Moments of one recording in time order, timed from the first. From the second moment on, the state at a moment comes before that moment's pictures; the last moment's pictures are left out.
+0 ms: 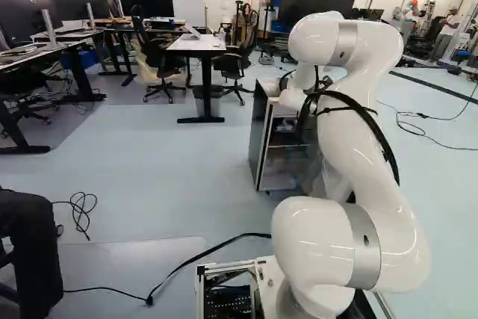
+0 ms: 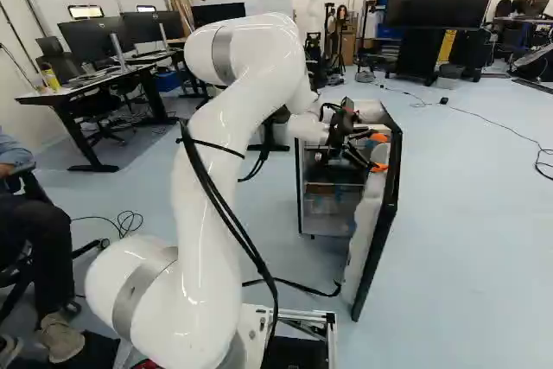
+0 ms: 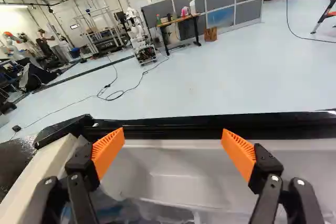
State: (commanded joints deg) arm -17.7 -47.1 -75.9 87.5 71.8 -14.4
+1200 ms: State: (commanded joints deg) arm -19.7 -42.3 -67.6 82.9 71.8 -14.4
